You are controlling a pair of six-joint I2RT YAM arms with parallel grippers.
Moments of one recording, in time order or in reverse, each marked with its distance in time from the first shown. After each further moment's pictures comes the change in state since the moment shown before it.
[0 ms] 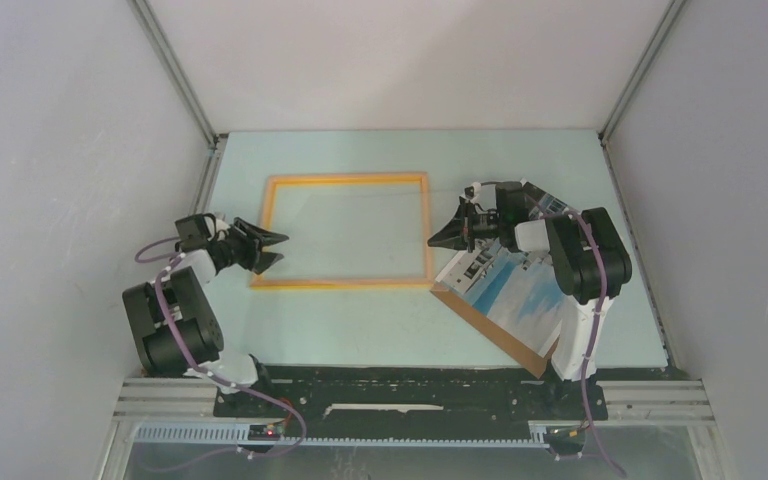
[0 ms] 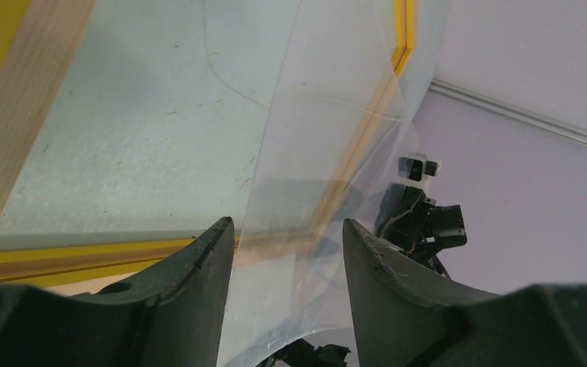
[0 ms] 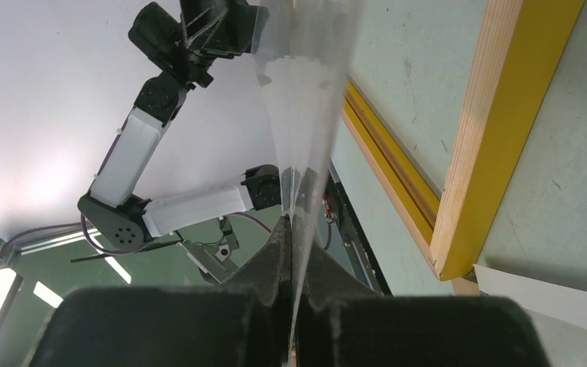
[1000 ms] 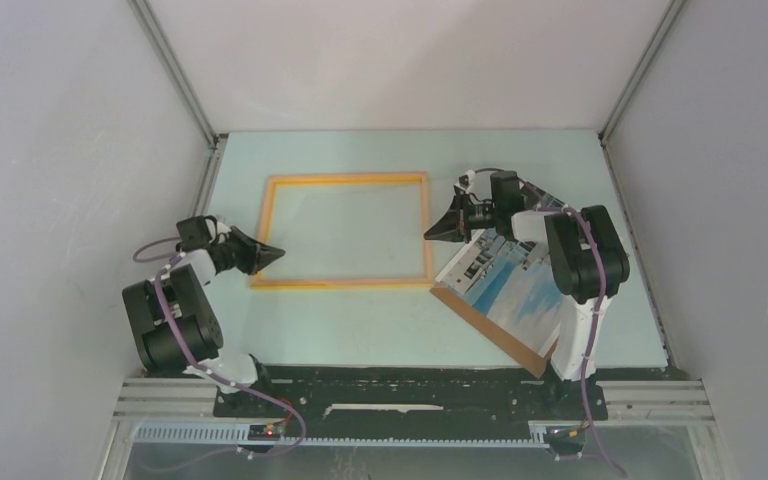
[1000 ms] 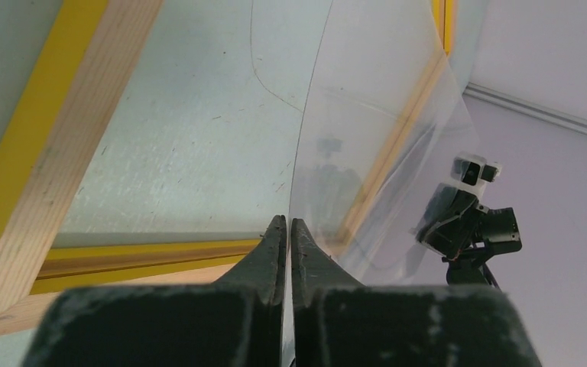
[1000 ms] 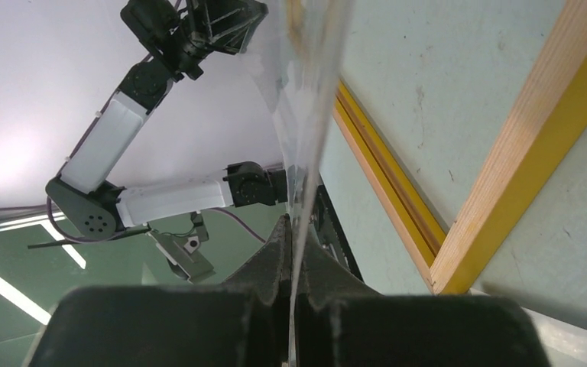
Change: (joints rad) left arm 0.000 0.027 0.001 -0.047 -0.060 0.087; right arm 0.015 0.008 0.107 -0.134 0.000 -0.142
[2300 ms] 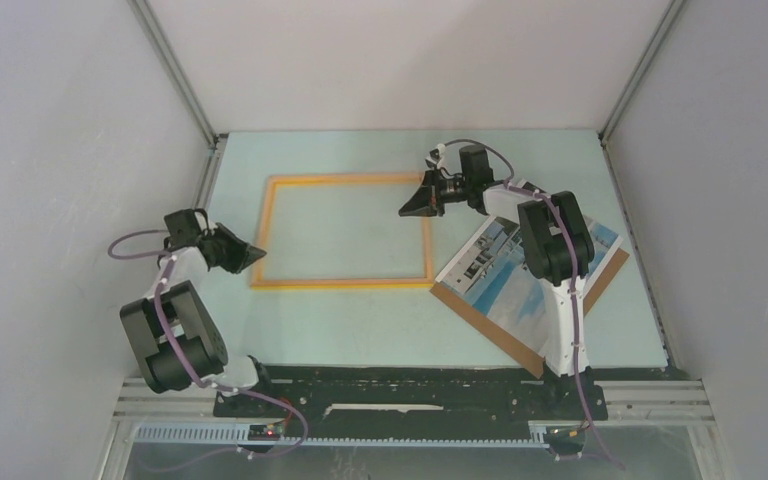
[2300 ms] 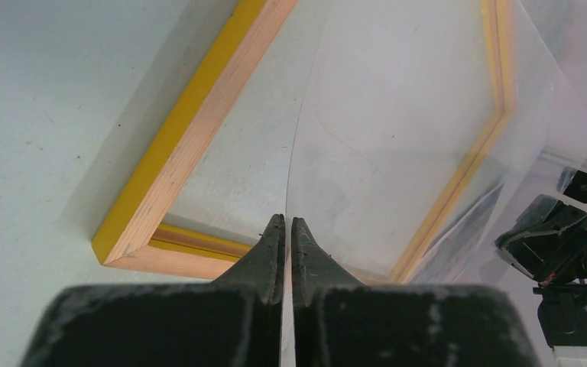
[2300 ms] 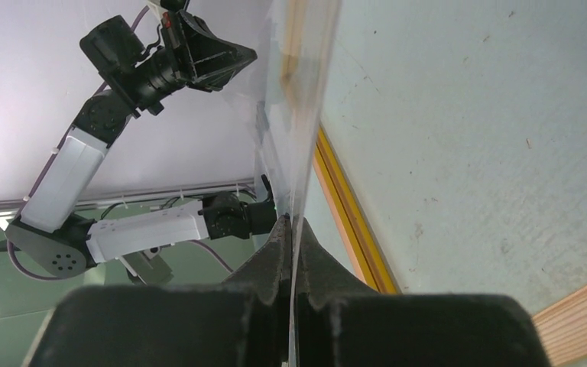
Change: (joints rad) left arm 0.028 -0.106 0.065 -0.172 -0.250 0.110; right arm 0.094 0.238 0.433 -0.130 0.050 -0.082
